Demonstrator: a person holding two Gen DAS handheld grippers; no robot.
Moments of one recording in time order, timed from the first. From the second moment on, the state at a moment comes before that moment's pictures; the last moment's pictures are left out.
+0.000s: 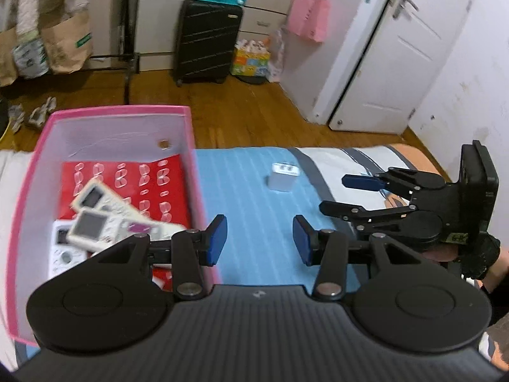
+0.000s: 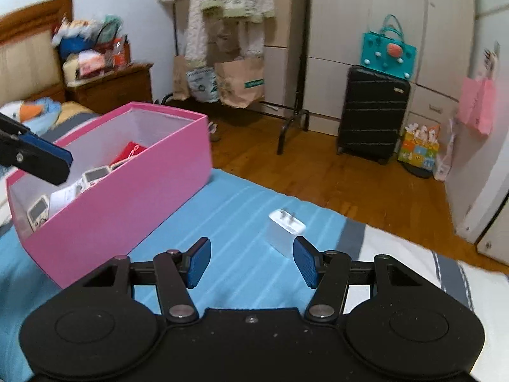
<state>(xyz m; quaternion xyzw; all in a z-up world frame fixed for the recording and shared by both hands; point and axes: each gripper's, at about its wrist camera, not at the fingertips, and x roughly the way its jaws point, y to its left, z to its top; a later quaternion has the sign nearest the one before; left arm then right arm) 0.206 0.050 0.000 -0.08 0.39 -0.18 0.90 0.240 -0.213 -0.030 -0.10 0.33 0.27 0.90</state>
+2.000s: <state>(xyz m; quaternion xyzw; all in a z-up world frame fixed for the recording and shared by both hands) 0.318 -0.073 -0.108 -0.09 0.40 -0.16 0.90 0.267 -0.248 -0.095 -0.05 0.39 0.26 0.88</state>
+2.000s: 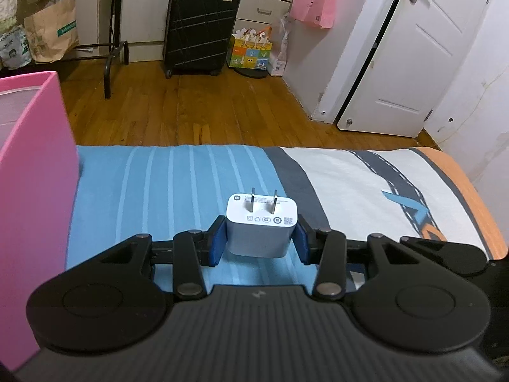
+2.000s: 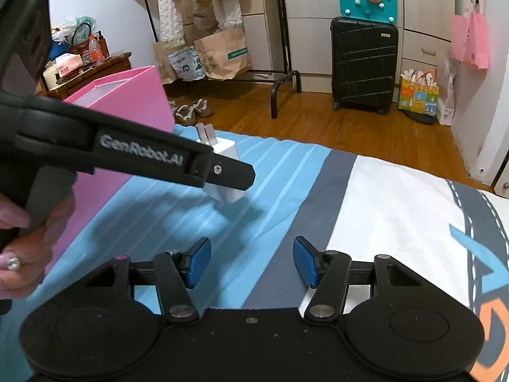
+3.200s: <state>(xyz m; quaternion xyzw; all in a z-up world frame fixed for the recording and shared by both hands) 0.231 0.089 0.017 -0.05 0.39 -0.11 0.91 0.198 -0.186 -0.014 -0.07 0.32 0.31 0.89</state>
